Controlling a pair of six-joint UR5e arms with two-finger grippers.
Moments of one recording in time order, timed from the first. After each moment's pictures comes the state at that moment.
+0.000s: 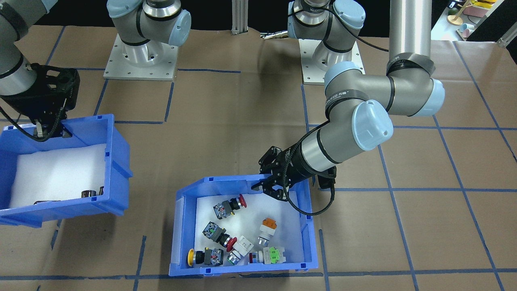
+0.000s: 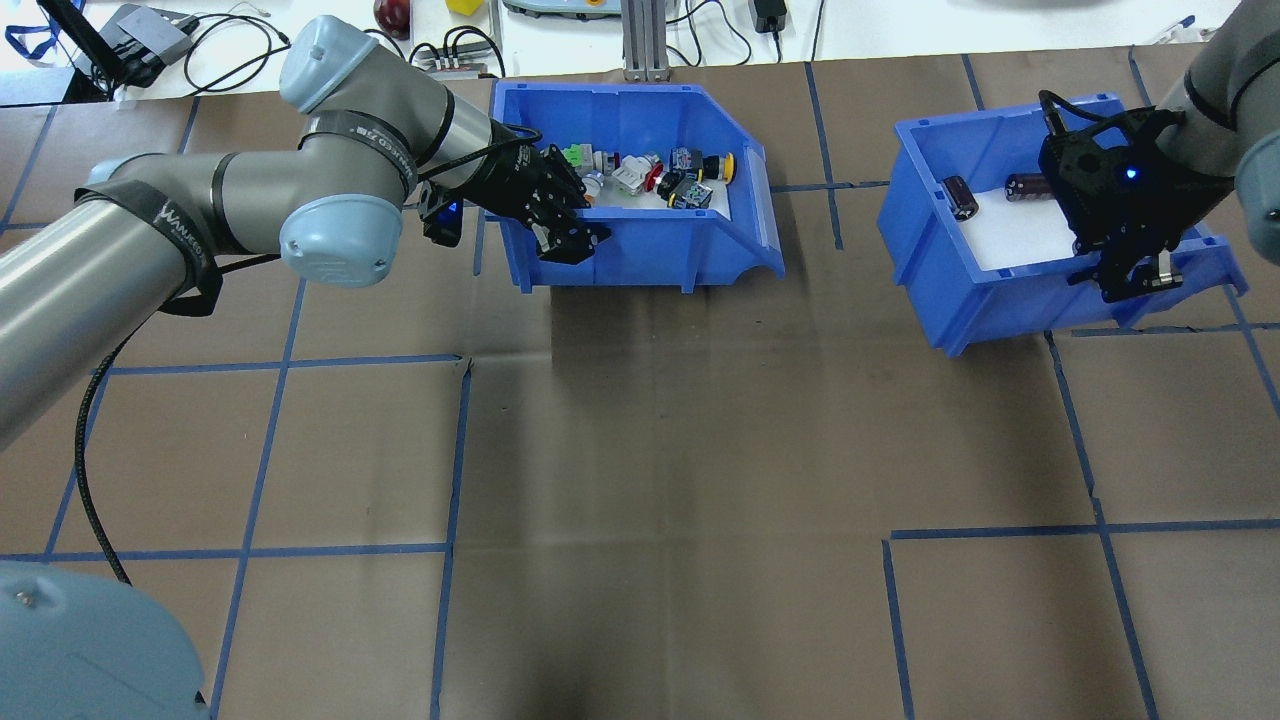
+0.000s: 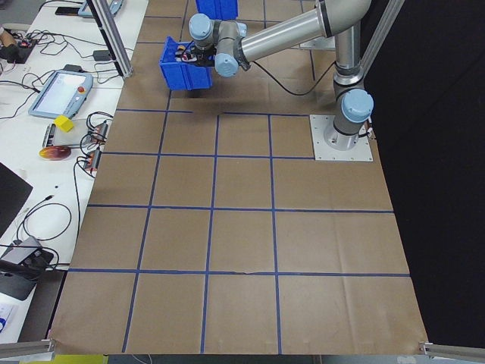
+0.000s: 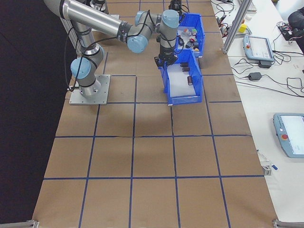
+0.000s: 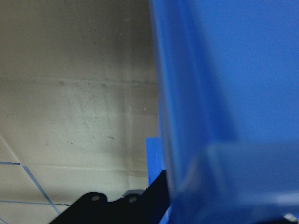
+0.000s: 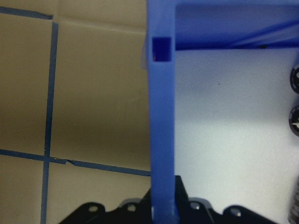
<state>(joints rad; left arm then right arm) -1.63 -1.97 -1.67 -0.96 0.93 -1.73 1.27 -1.56 1.80 -1.81 -1.58 -2.02</state>
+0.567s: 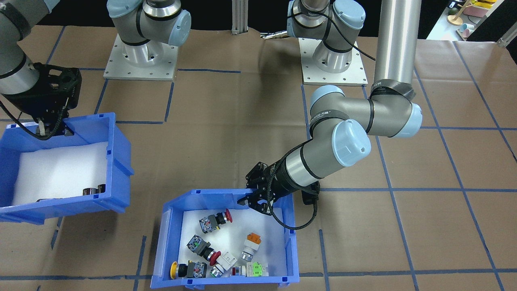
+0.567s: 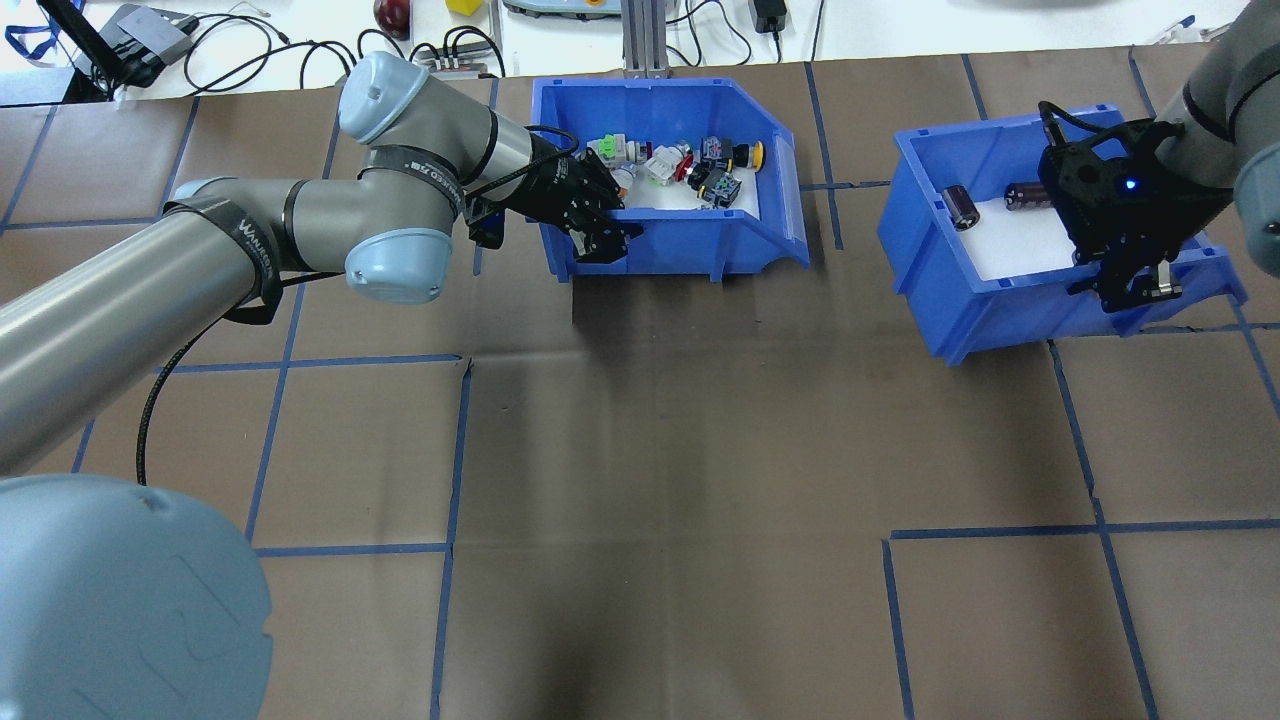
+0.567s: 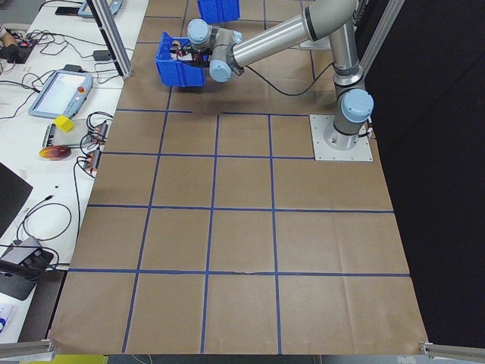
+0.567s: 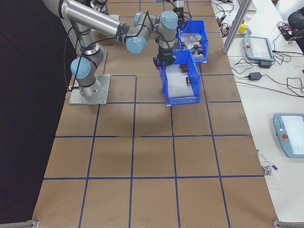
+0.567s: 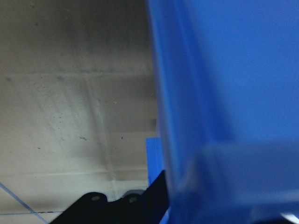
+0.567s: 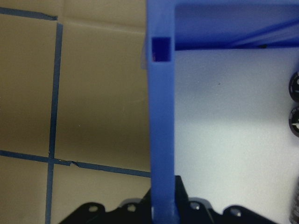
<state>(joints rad) -1.66 -2.06 -1.68 -0.79 0.88 -1.73 1.26 -1.57 1.82 -1.81 -1.58 -2.01</state>
